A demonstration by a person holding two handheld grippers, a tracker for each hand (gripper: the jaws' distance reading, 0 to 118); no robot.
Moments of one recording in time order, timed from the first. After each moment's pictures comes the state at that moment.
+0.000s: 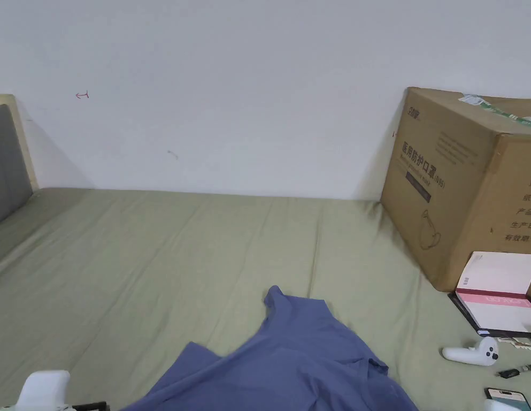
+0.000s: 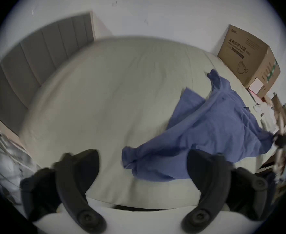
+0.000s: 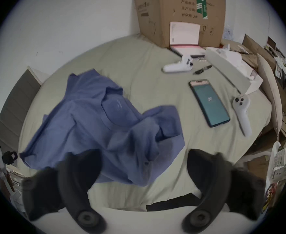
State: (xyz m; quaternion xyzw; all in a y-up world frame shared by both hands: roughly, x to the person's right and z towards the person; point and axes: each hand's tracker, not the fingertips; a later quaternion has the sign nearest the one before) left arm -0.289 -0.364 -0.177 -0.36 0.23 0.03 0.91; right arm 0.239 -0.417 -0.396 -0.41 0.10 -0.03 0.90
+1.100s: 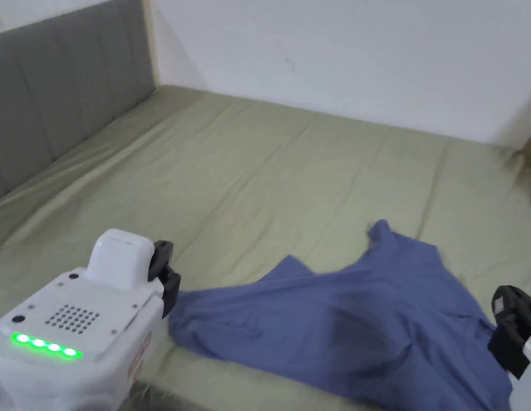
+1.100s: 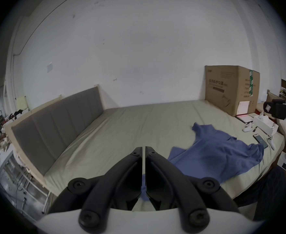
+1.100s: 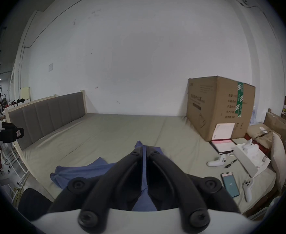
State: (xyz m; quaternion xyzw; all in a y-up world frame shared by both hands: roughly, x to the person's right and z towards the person) left arm -0.263 -0.312 -0.093 -0.19 0.25 -0.01 0.95; right arm 0.092 -0.320 -0.306 -0.13 0.28 0.03 0.95
